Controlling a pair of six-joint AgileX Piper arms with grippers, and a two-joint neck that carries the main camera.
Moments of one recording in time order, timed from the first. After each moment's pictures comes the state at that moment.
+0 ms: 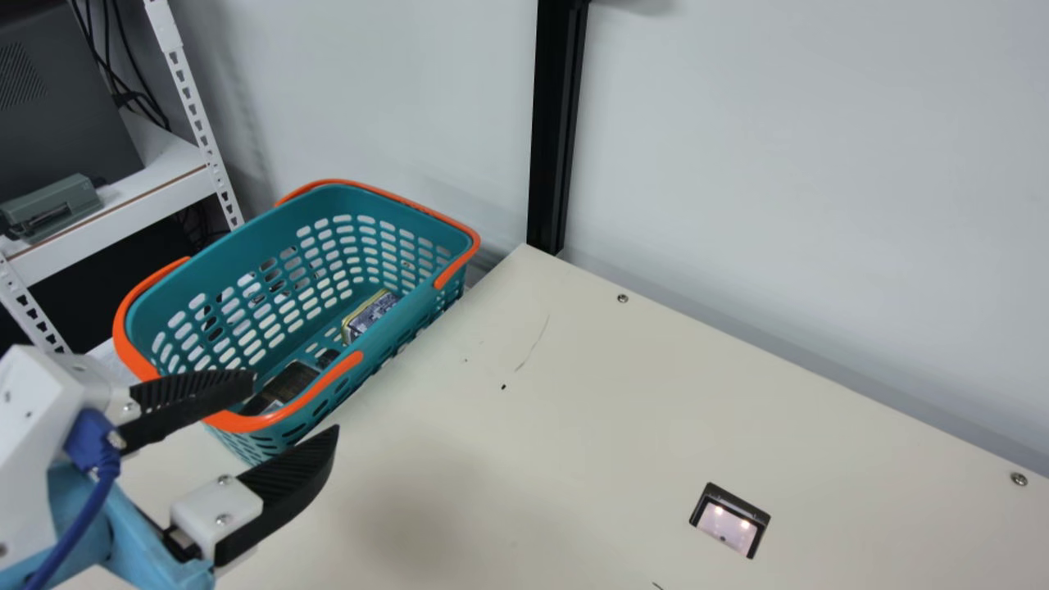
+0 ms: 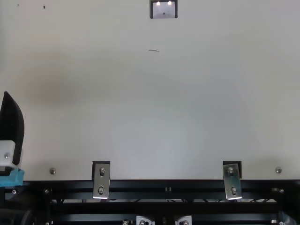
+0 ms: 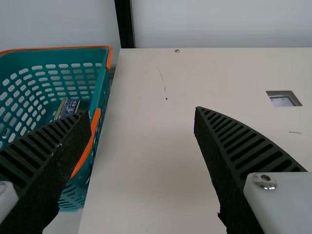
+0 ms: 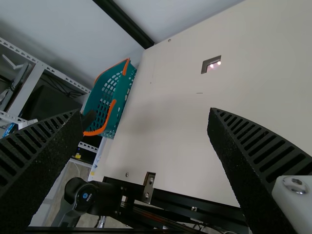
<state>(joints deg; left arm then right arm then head) -3.9 13.6 -20.2 4.9 38.2 -6.4 24.1 17.7 -58.5 15.0 69.0 35.9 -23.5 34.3</state>
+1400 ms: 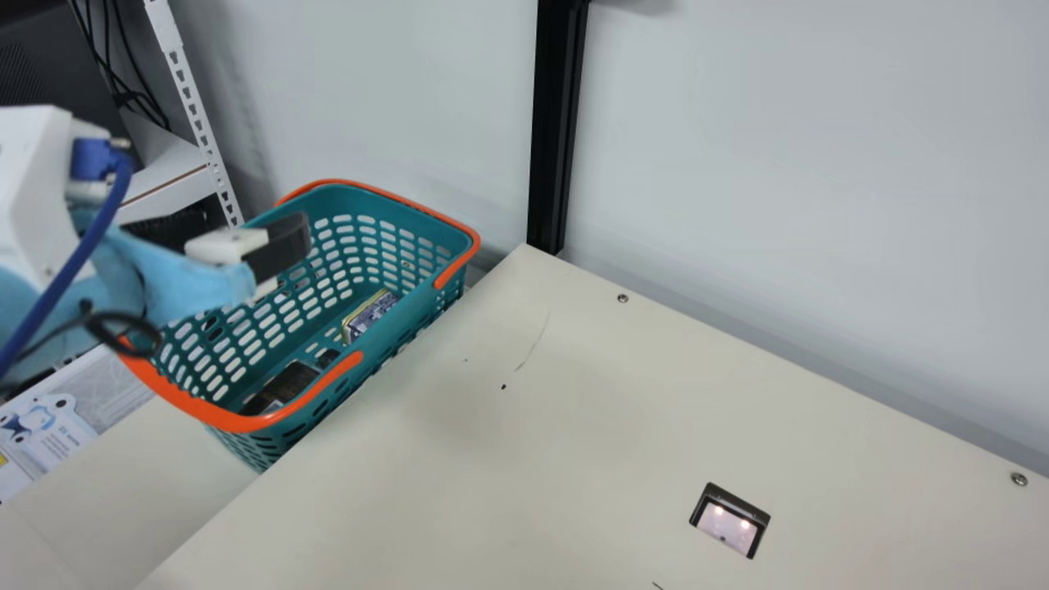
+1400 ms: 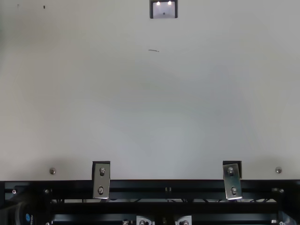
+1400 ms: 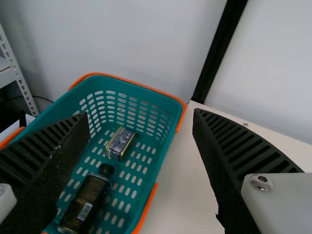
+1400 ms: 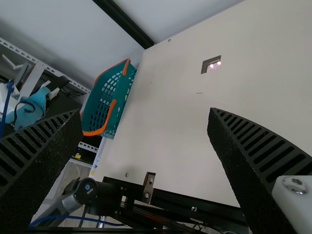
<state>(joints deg) 19.2 45.9 -38.9 2.2 23.5 -11.5 24.1 17.7 -58.5 15.0 69.0 35.9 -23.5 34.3</state>
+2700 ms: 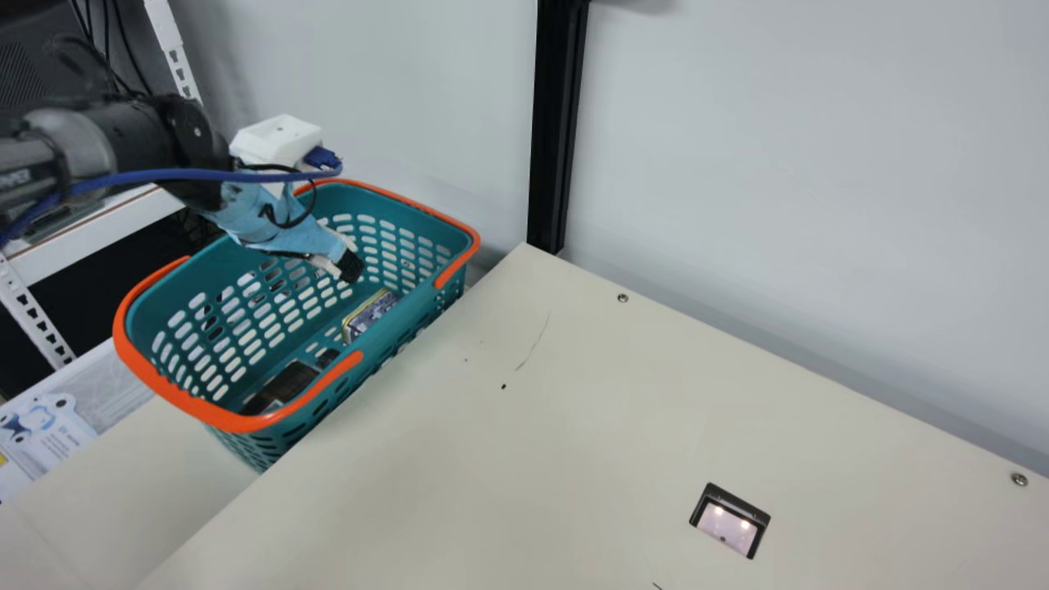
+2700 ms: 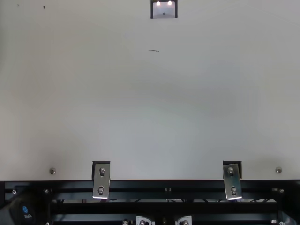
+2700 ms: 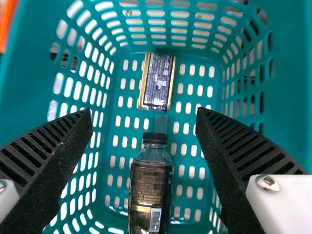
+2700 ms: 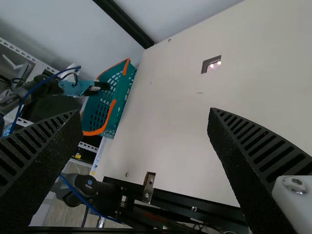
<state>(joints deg) 31.0 106.5 -75.5 -10.6 37.2 30.6 24.1 17.7 -58.5 15.0 69.0 35.9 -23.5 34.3</state>
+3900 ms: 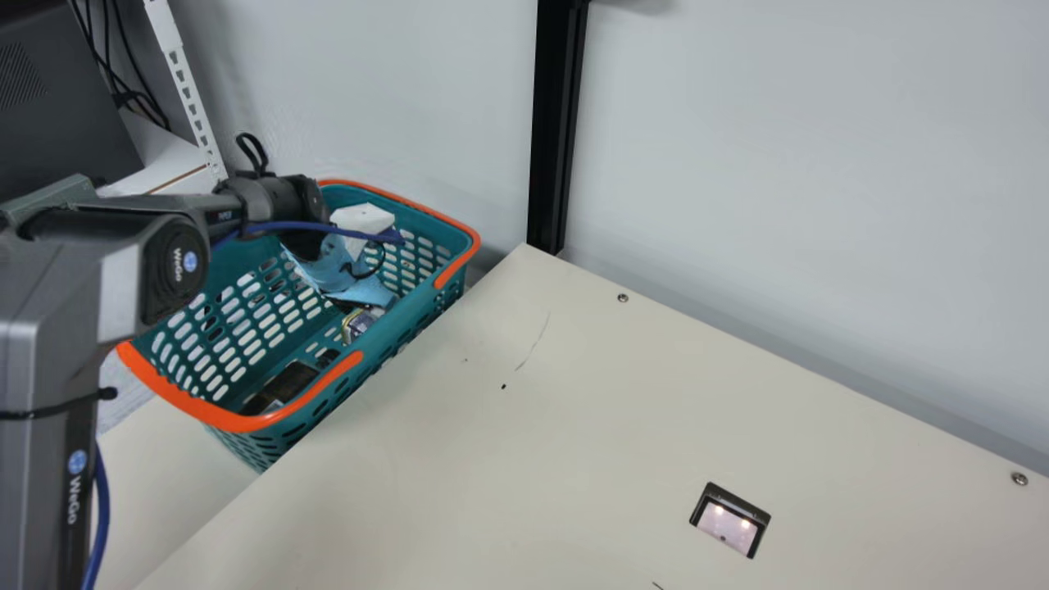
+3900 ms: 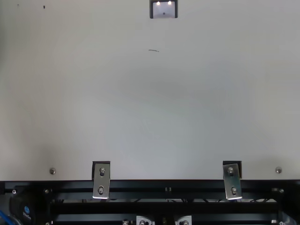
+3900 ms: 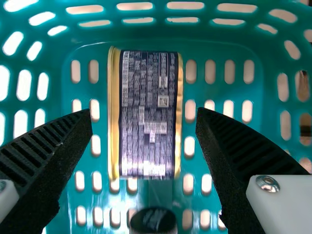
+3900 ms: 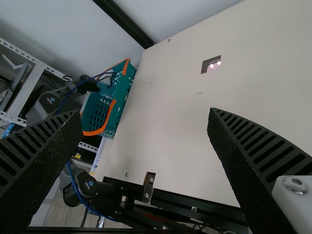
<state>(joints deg) 29.4 141.7 -102.4 -10.9 40.2 34.2 24.1 17.7 -58.5 15.0 69.0 35.9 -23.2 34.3</state>
